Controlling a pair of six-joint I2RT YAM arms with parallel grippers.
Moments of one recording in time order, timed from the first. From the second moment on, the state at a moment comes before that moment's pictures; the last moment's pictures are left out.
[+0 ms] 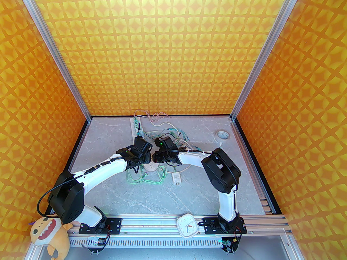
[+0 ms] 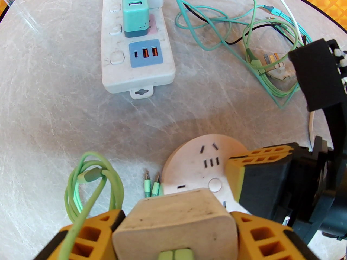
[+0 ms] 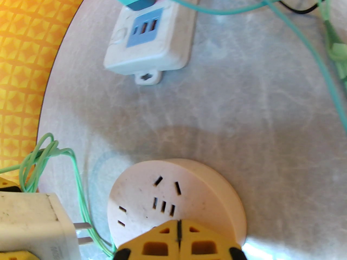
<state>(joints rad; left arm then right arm) -0.65 1.53 1.08 -0.59 -0.28 -0.65 0.65 1.98 1.22 -0.09 -0.31 0.52</state>
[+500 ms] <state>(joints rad) -0.48 1.29 0.83 -0.59 -0.29 -0.68 0.62 1.92 1.16 -0.12 -0.30 0.47</state>
